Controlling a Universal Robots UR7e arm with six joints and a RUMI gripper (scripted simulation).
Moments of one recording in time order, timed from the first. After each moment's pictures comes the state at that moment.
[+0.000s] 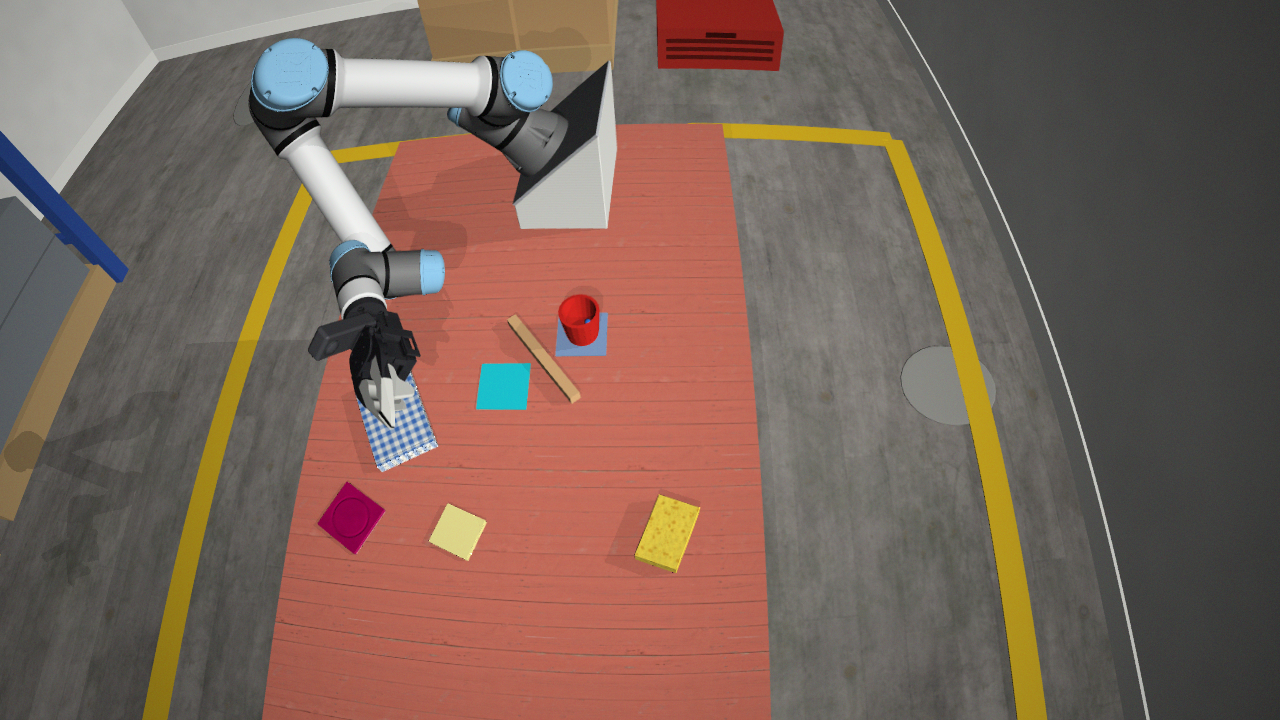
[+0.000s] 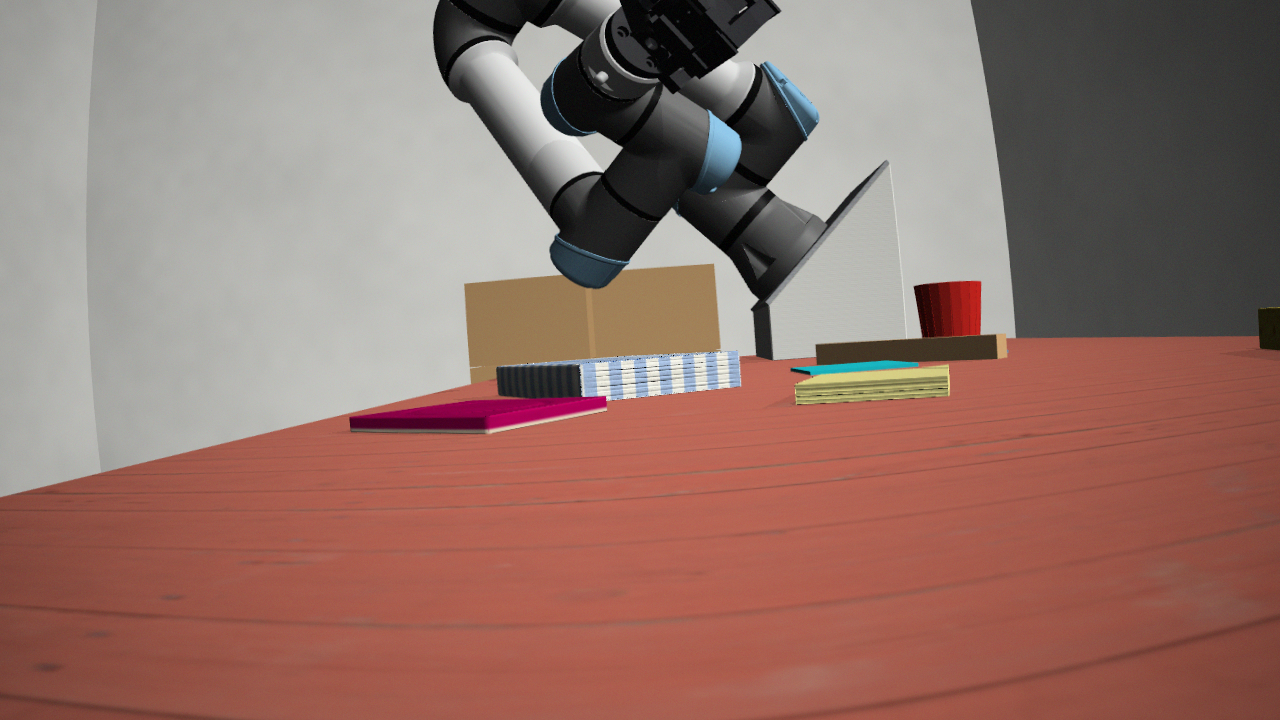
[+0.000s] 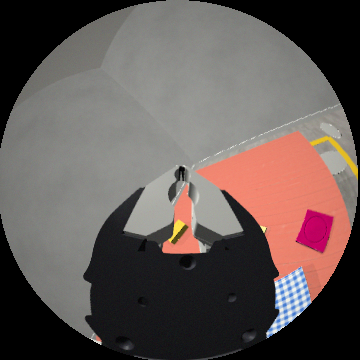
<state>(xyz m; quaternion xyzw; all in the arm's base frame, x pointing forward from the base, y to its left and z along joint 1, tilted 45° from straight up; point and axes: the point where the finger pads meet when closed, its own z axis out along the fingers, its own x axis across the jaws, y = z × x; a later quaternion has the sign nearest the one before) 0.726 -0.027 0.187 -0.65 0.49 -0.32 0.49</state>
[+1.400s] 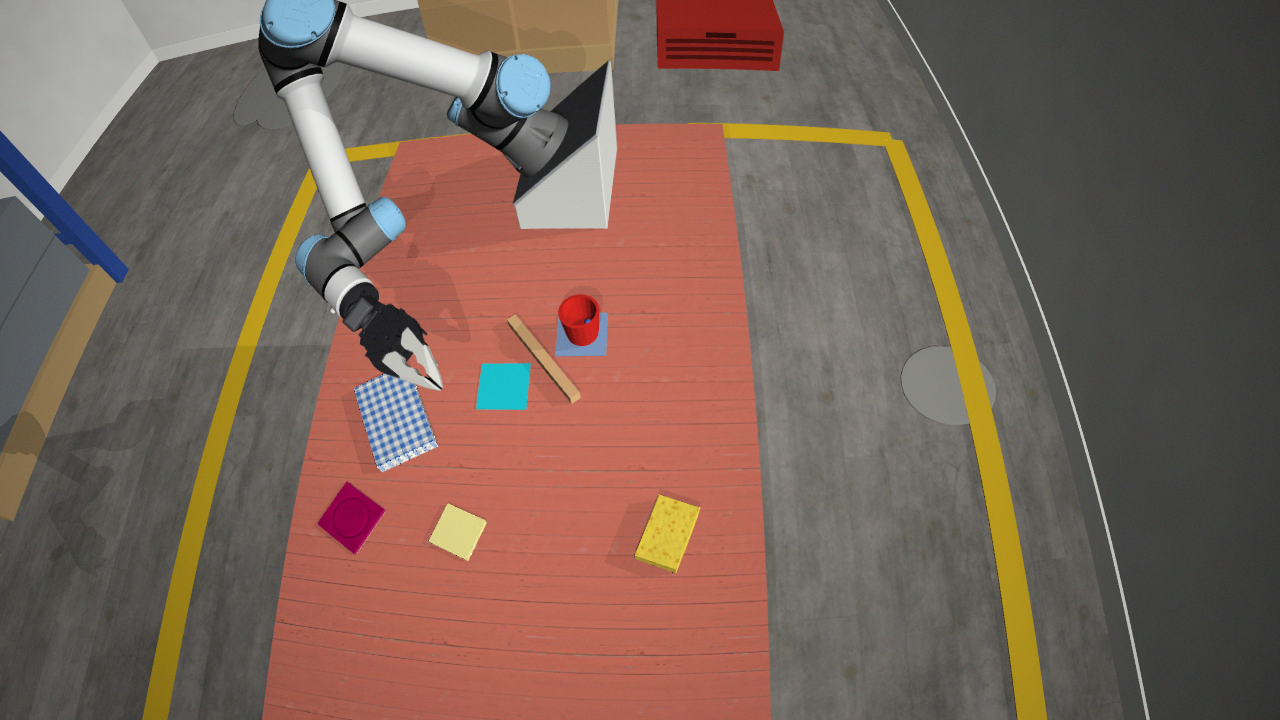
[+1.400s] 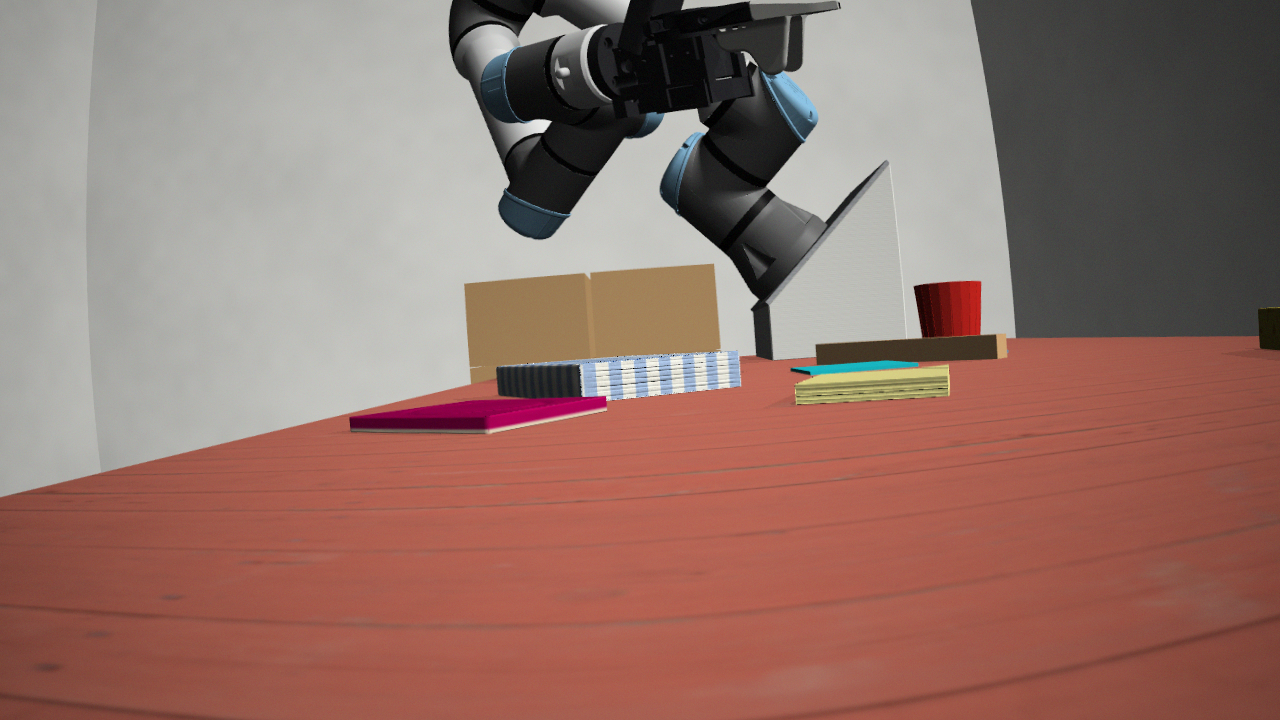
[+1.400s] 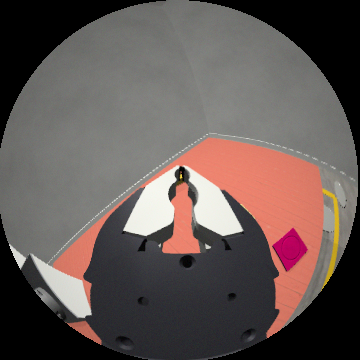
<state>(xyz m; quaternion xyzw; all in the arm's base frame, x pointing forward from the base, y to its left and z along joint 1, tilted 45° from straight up) 0.646 -0.021 0.131 -0.84 0.34 -0.26 0.34</state>
